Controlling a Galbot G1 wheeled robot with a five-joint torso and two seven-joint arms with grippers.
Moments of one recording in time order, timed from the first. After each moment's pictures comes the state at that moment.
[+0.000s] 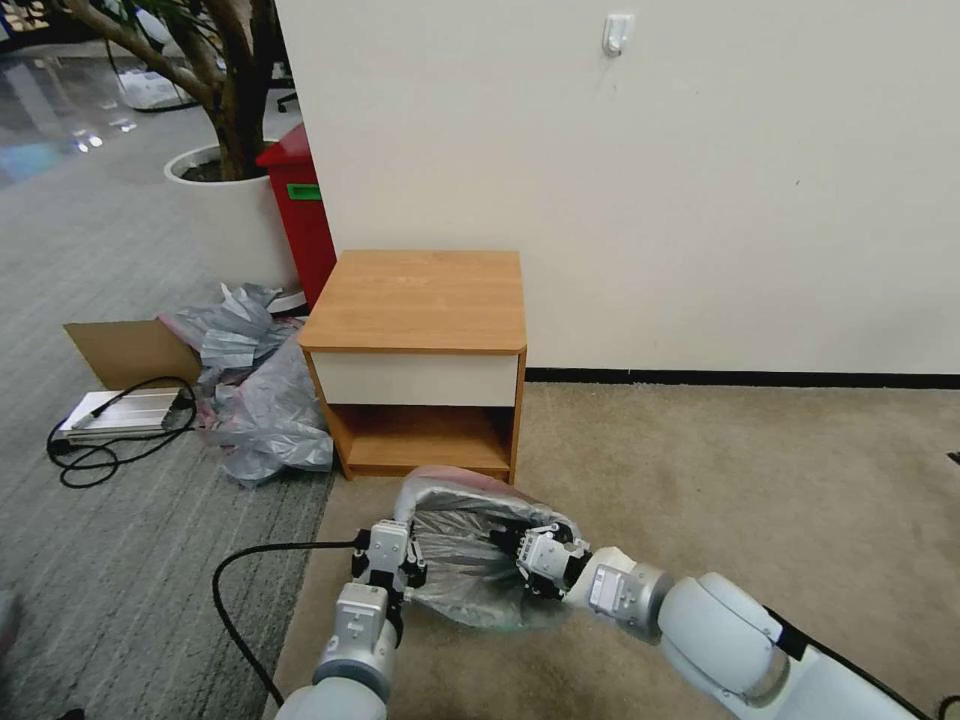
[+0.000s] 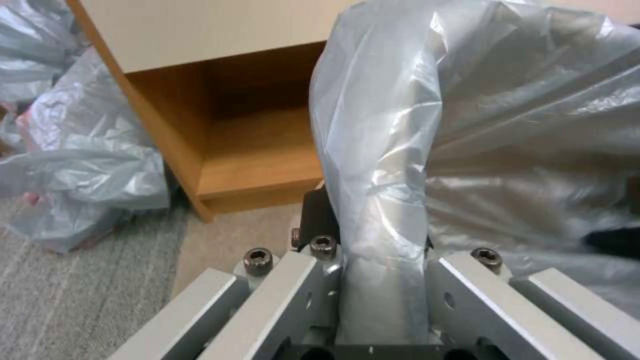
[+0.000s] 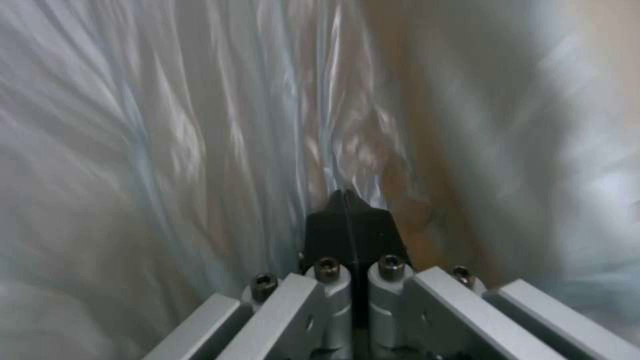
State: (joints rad) left arm 1.68 -1.37 -0.19 -2.25 0.02 0.44 -0.27; right arm -1.17 0.85 -0.10 2.00 -0.17 -0.27 -0.36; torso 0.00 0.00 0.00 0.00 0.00
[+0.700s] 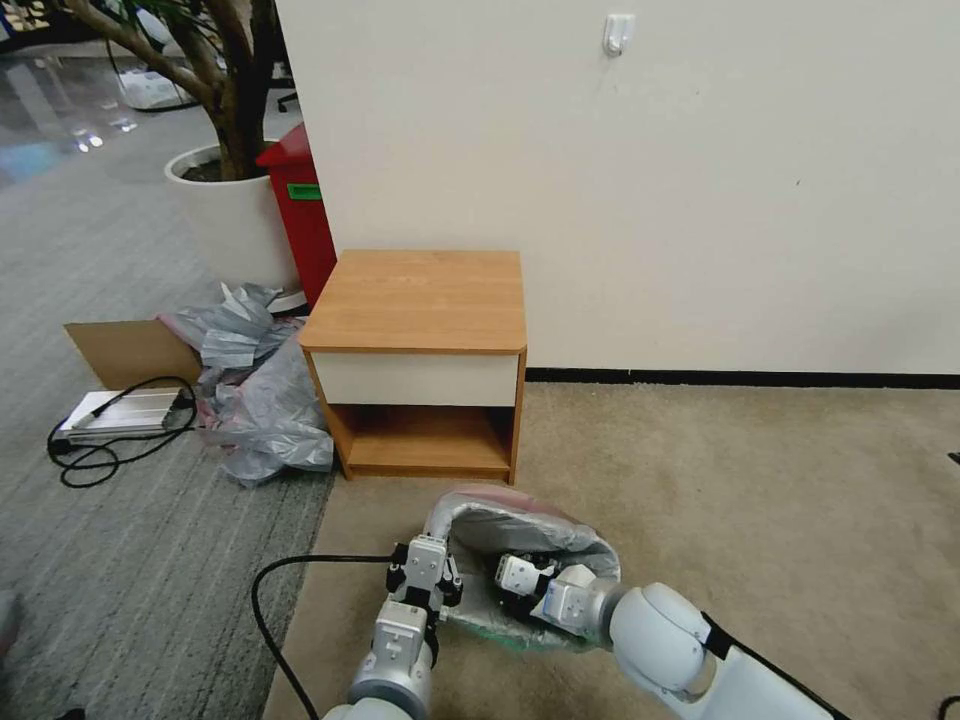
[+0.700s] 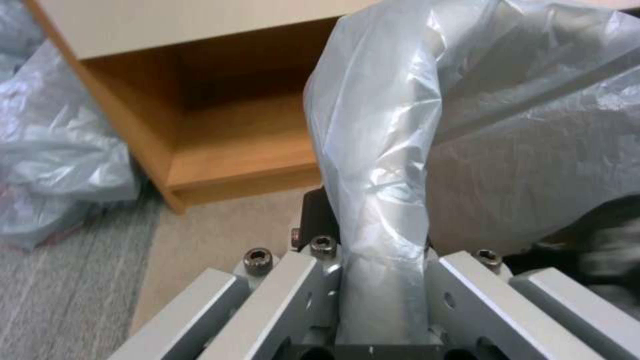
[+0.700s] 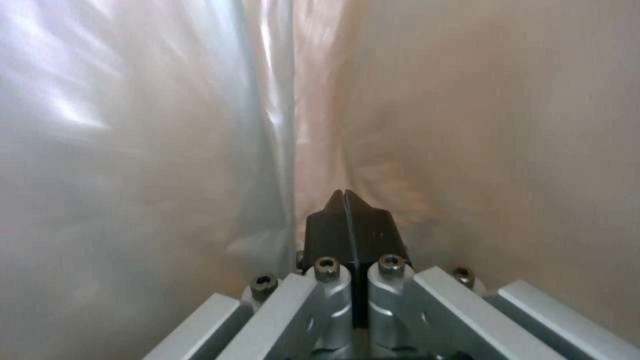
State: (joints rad) left arm 1.68 -1.38 -0.14 -2.22 0.04 0.44 -0.28; right arm -1.19 0.95 -0.13 1.94 -0.29 -0.28 -0.37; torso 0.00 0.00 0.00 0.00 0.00
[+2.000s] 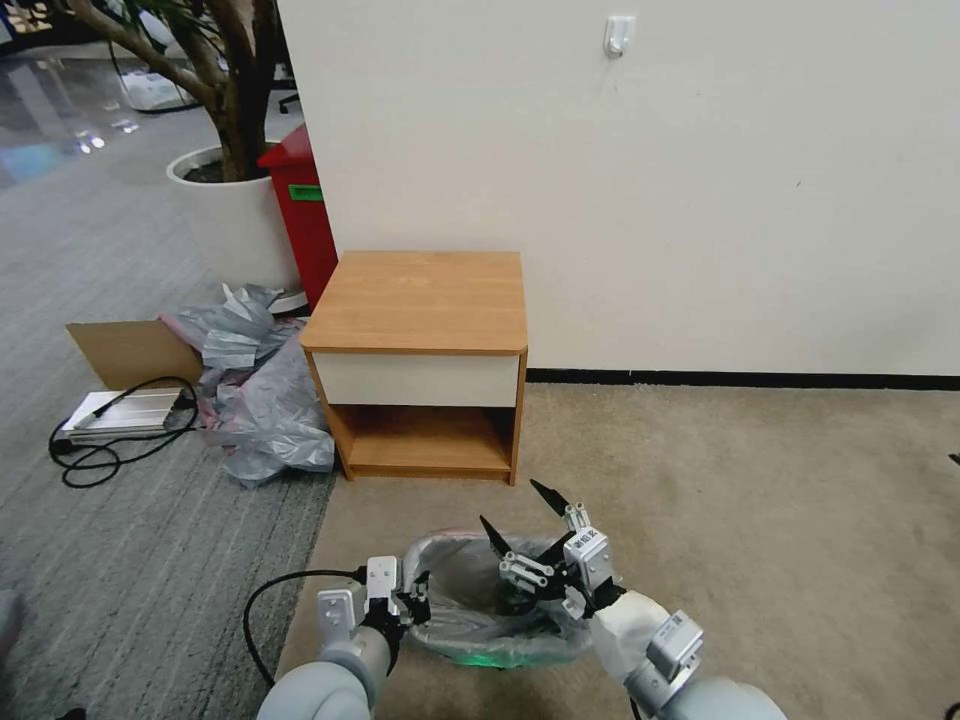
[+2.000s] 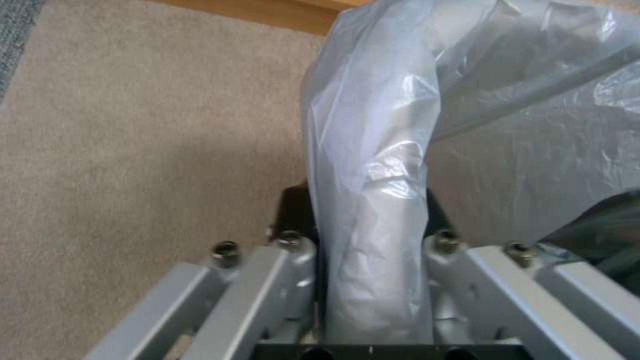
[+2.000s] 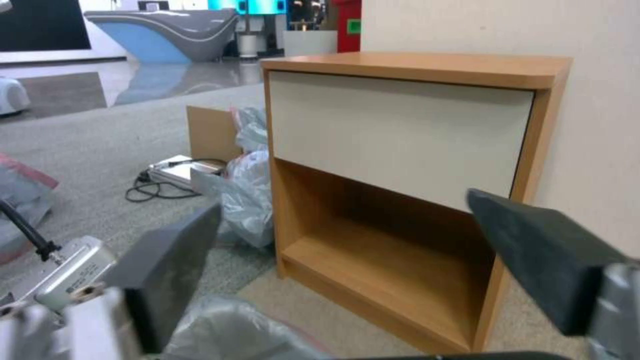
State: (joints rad) left arm 1.63 -1.33 -0.30 -2.13 -0.56 0.65 -0.30; right arm -1.65 1.22 0.23 2.19 0.07 0.01 -0.21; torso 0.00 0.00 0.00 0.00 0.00
